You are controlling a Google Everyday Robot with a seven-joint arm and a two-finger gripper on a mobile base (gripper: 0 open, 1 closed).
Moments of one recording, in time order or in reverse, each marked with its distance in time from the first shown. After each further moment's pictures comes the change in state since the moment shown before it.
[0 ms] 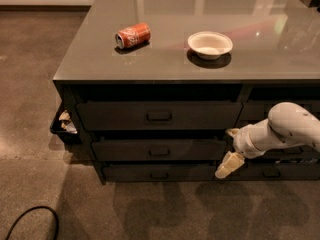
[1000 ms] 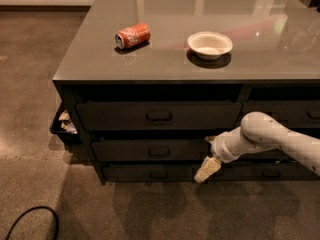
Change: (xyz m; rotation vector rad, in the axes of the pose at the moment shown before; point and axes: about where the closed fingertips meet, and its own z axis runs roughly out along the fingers) arm -0.022 0.013 0.084 -0.087 -0.046 -0.002
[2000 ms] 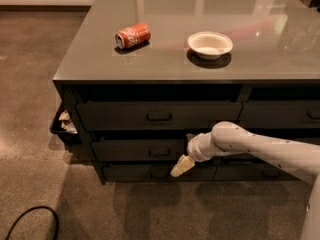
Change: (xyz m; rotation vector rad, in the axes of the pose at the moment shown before) arm -0.046 -0.018 0.084 0.114 -0.059 -0.011
